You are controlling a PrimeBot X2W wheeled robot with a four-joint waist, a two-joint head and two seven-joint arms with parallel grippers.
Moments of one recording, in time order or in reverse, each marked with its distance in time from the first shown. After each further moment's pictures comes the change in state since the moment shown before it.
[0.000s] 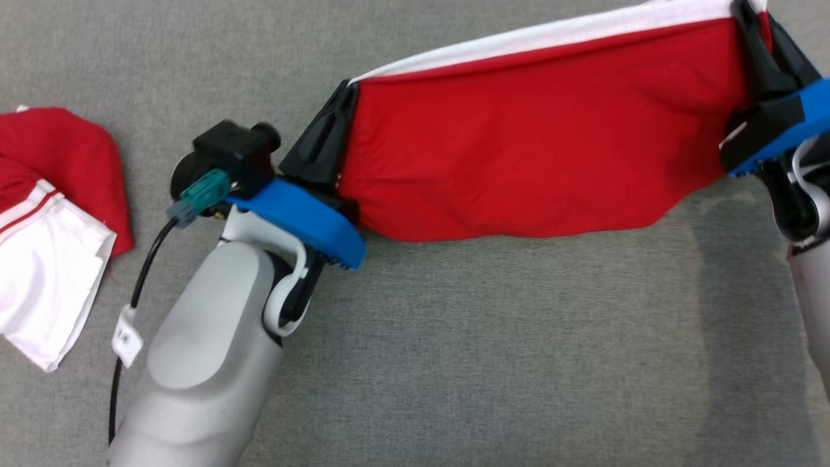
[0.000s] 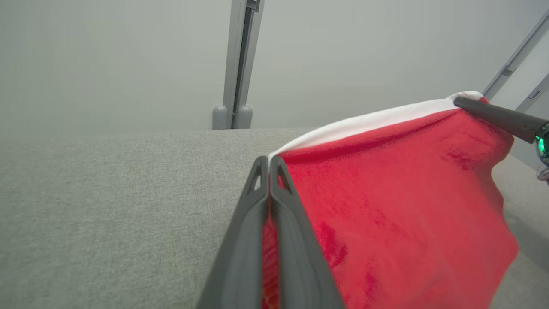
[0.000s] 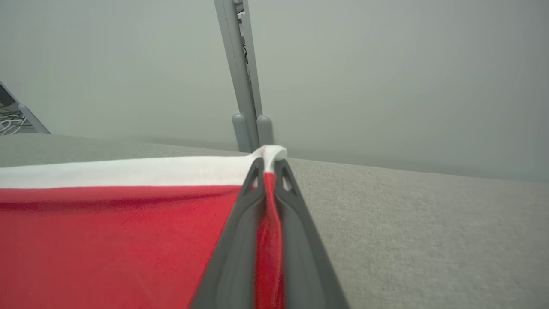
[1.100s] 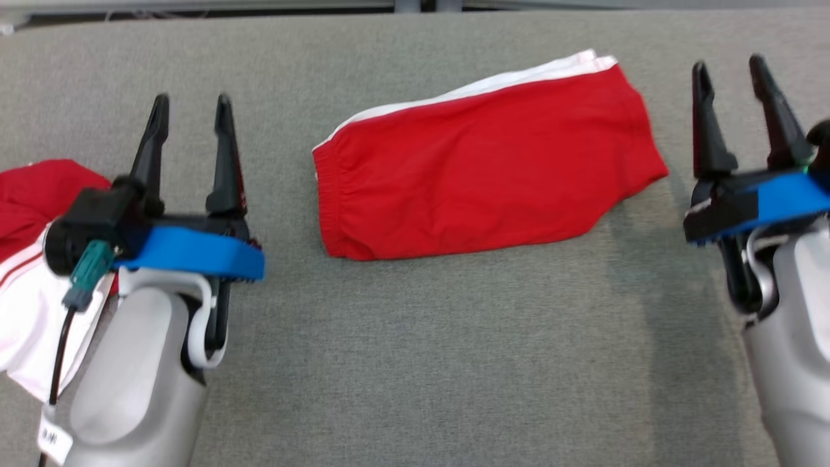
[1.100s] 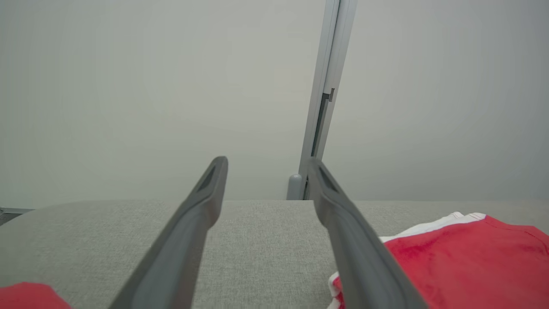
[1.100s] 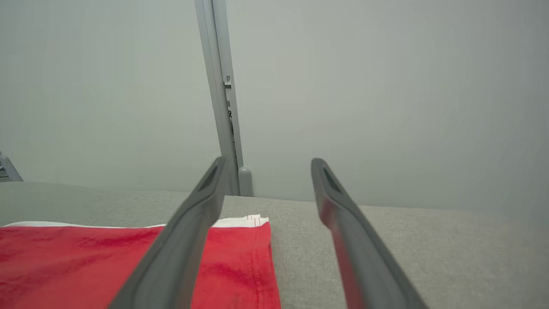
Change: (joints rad) left arm 0.125 0.094 0.147 -0.061 0.059 0.173 -0.167; right arm 0.145 0.099 -0.057 0.006 -0.128 -0.001 -0.268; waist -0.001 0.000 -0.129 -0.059
